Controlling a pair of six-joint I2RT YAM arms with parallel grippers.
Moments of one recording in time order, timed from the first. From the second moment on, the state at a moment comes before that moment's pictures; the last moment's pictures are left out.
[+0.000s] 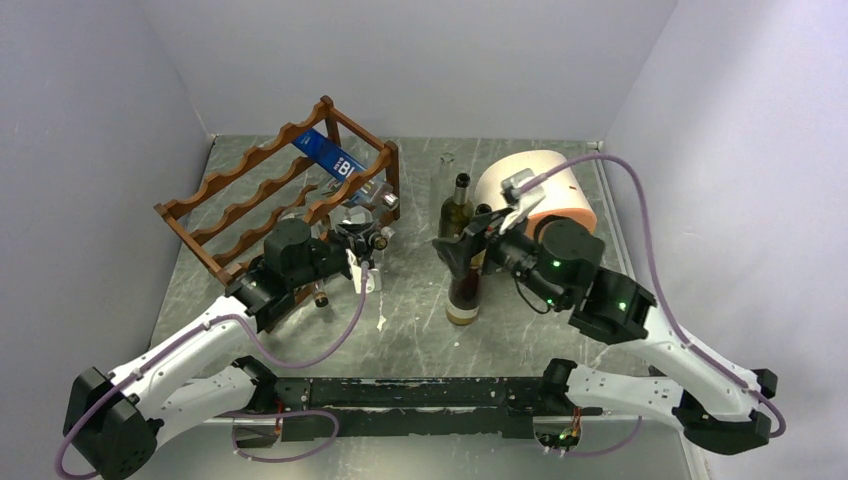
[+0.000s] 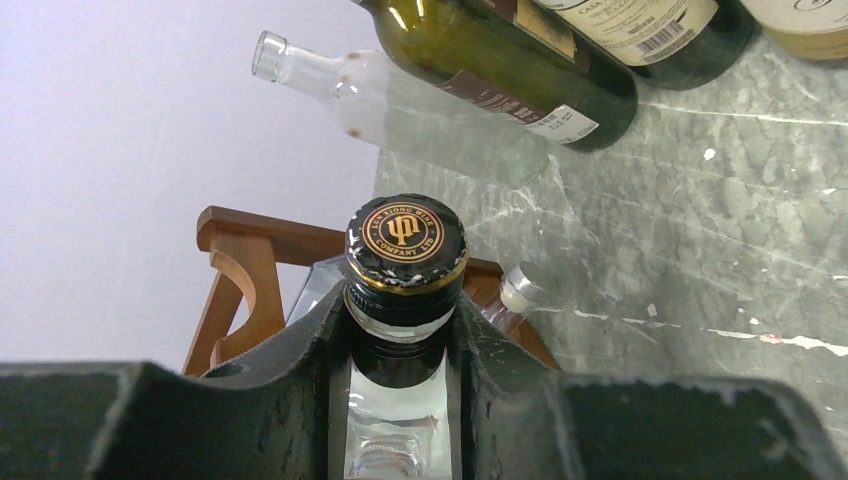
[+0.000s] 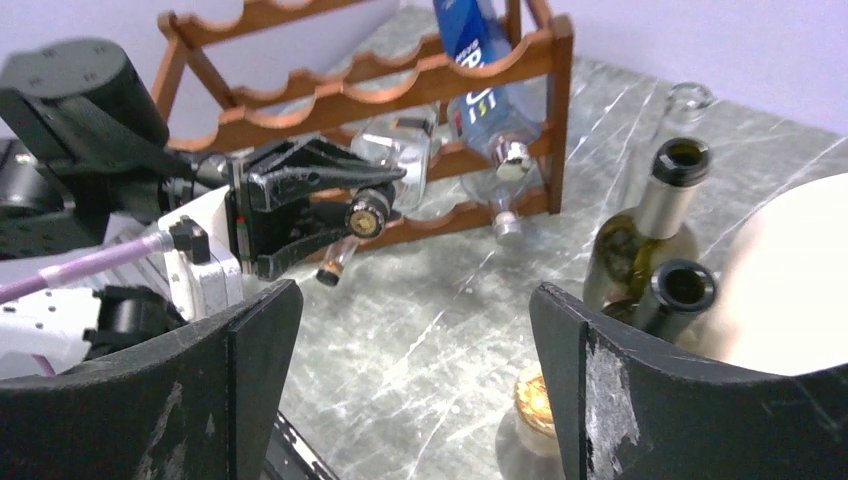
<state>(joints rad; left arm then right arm) -0.64 0.94 0.63 0.08 0.38 1.06 1.04 0.86 1.16 -0.44 0.29 0.23</state>
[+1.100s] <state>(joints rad) -1.00 0.95 0.74 -0.24 0.24 1.19 1.04 0.86 1.24 -0.48 0.35 0.21</state>
